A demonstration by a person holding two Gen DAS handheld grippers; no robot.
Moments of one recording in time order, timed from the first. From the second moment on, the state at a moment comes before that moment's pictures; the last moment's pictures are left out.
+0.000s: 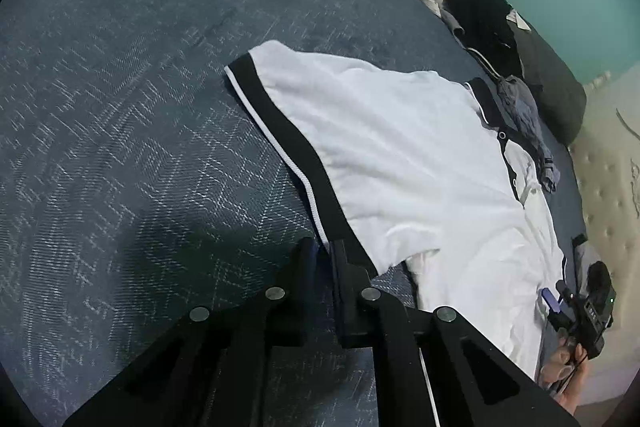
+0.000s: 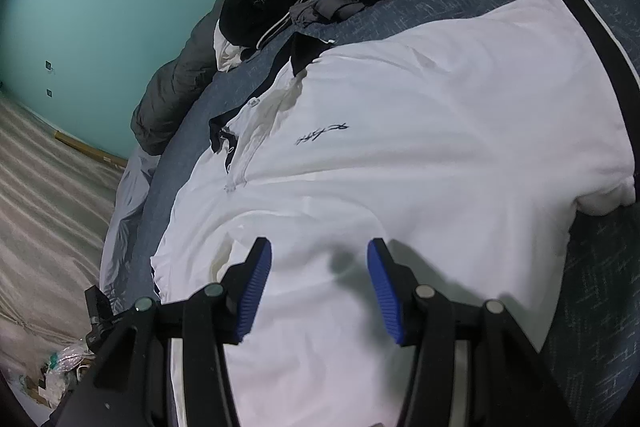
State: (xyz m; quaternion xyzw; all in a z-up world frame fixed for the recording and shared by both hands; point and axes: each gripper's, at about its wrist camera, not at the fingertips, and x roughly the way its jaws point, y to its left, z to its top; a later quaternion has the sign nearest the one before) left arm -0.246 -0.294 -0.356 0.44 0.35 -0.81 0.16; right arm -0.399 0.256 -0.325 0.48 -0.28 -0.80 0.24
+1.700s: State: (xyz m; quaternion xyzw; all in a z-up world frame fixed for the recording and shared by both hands) left arm -0.576 -0.241 -0.303 0.47 0.22 -0.85 0.02; right arm -0.632 0.147 -0.275 0.52 0.01 -0.83 0.19
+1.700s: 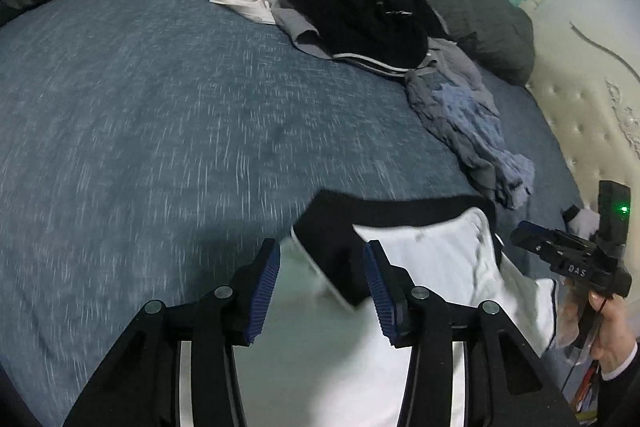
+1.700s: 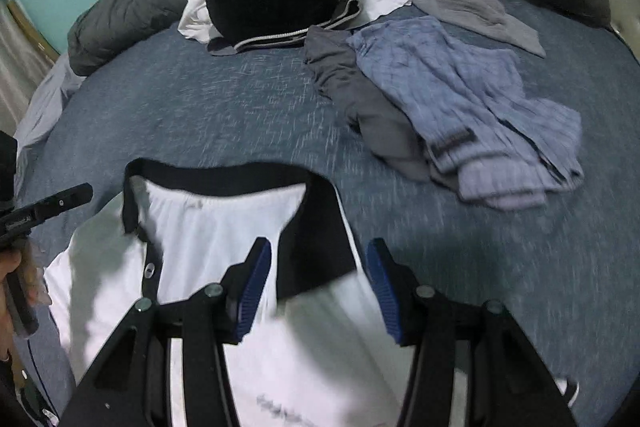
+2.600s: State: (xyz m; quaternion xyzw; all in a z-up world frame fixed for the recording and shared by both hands) left arm -0.621 -0.230 -0.322 0.47 0.17 -0.86 0.01; right arm -0.656 0.099 -0.293 0.46 0.15 -0.85 0.19
